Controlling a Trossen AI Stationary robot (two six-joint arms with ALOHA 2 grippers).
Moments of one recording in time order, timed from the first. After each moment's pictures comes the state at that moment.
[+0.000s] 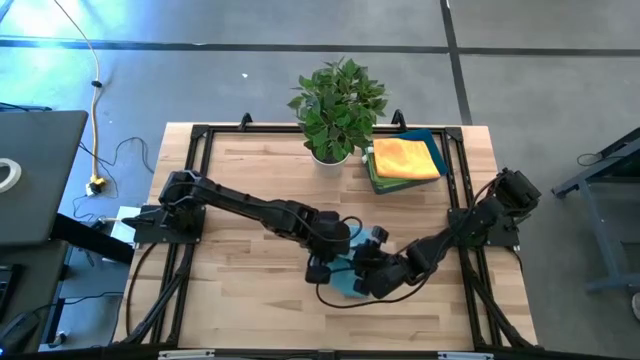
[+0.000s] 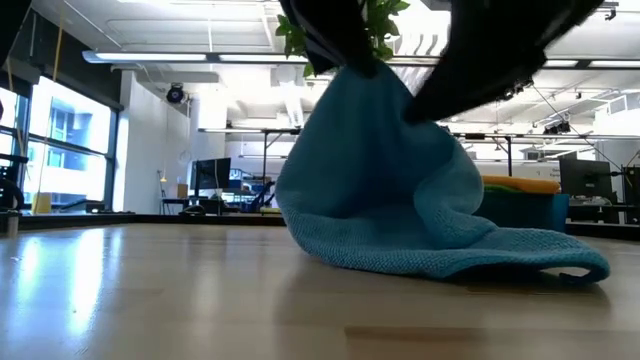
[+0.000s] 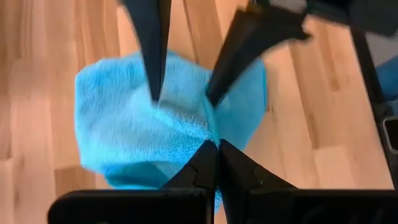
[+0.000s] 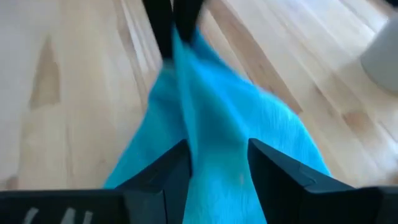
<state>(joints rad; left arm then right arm) -0.11 1.97 1.70 -0.77 0.02 -0.09 0.56 1.68 1.02 -0.27 0.69 0.63</state>
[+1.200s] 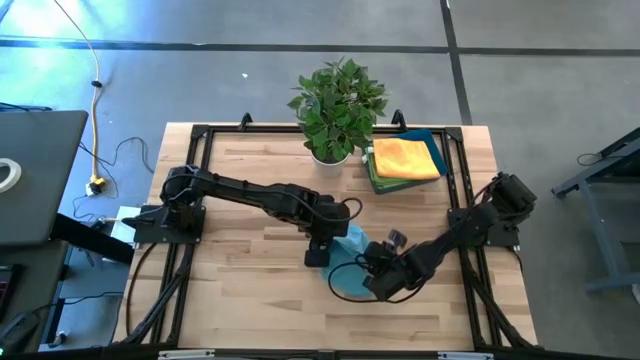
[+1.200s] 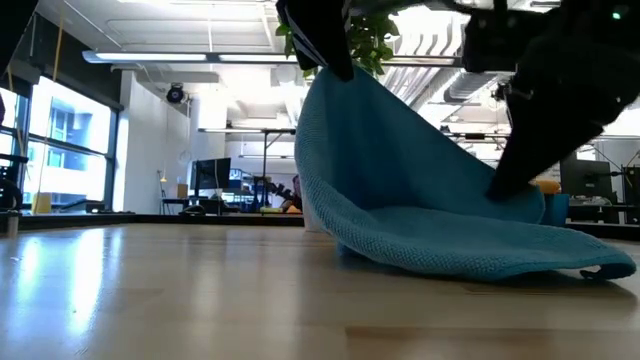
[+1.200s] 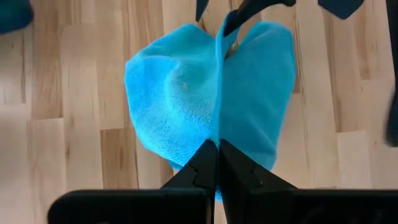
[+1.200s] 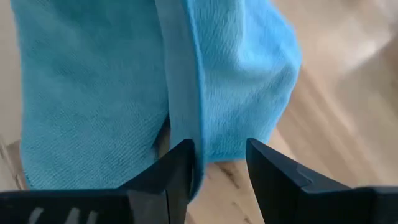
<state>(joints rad) -0.04 1.96 1.79 -0.97 0.01 -0.09 0.58 1.72 1.02 -0.63 0.54 1.02</state>
